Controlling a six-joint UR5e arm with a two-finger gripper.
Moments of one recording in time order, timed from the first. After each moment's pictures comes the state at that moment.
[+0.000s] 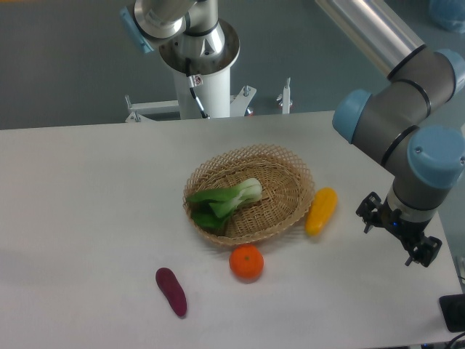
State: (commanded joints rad) arm 2.66 -2.22 -1.13 -1.24 1.57 1.51
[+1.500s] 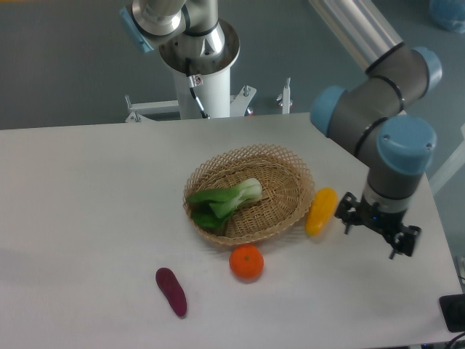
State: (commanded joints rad) arm 2.61 -2.06 -1.44 -1.08 1.53 1.29
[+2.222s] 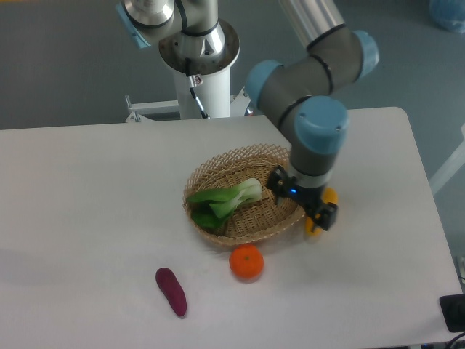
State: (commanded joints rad) arm 2.50 -1.89 -1.75 -1.07 1.53 1.37
